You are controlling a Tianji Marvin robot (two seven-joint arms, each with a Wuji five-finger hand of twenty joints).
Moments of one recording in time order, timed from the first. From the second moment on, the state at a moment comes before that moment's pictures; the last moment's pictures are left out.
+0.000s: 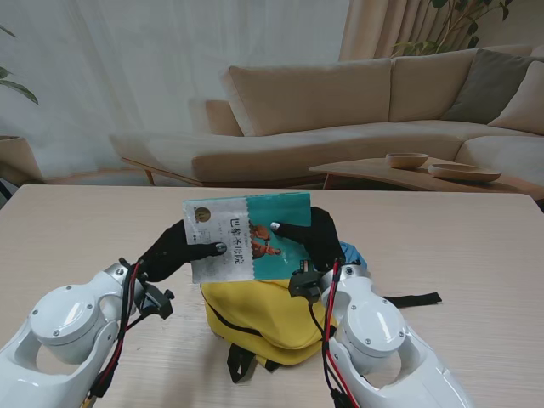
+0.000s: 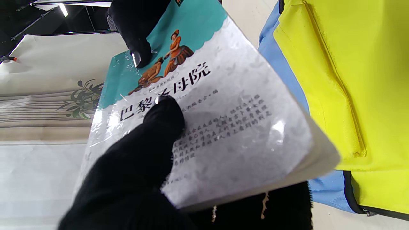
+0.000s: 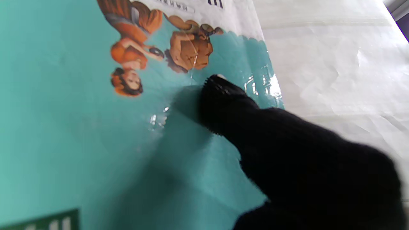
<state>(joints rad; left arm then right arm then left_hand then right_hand) 1.69 -1.11 -1.42 -1.92 -0.31 0.17 -0.34 -1.61 -1.27 1.09 -1.91 0.32 0.09 -0.34 1.09 -0.43 0.45 -0.11 0.45 0.11 0.94 0.71 0.93 0.19 0.35 0.87 0.70 0.44 0.70 0.70 0.33 0.49 1.18 0.66 0.75 -0.89 1.23 -0.28 1.05 0.07 0.66 0.84 1.13 0.21 0.80 0.59 1.14 0.28 0.92 0.41 0.92 0.38 1.54 0.30</state>
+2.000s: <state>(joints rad) 1.87 -1.16 -1.60 -2.02 -0.16 0.04 -0.03 -1.64 -1.07 0.99 -1.84 -0.77 0.02 0.04 1.12 -0.43 0.44 -0.13 0.55 0.14 0.79 1.14 0.86 0.25 0.70 1.02 0.79 0.48 1.04 0.94 0.48 0.58 1.39 0.95 0.38 -0.60 0.97 -0.12 0.42 0.06 0.58 0.38 0.44 0.15 0.71 0.36 0.51 0.15 0.54 0.35 0.27 0.25 1.14 0.35</state>
